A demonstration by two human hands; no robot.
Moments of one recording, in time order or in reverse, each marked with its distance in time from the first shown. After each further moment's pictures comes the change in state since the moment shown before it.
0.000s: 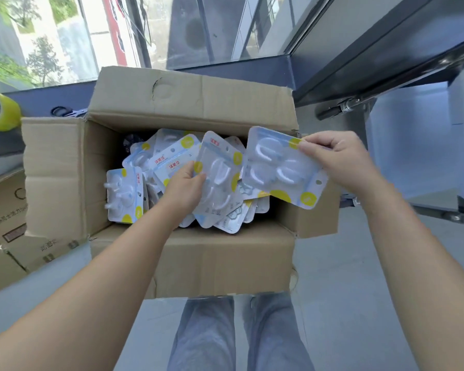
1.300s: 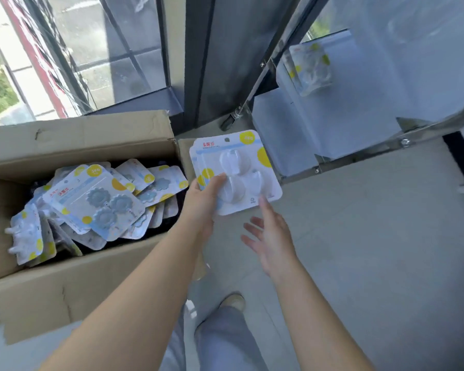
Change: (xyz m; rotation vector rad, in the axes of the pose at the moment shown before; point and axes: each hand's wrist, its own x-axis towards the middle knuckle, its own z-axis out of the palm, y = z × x) left_hand -0.122 0.036 0.251 -0.446 -0.200 -0.008; right_hand -0.204 0.108 -0.058 1.085 0.424 0.641
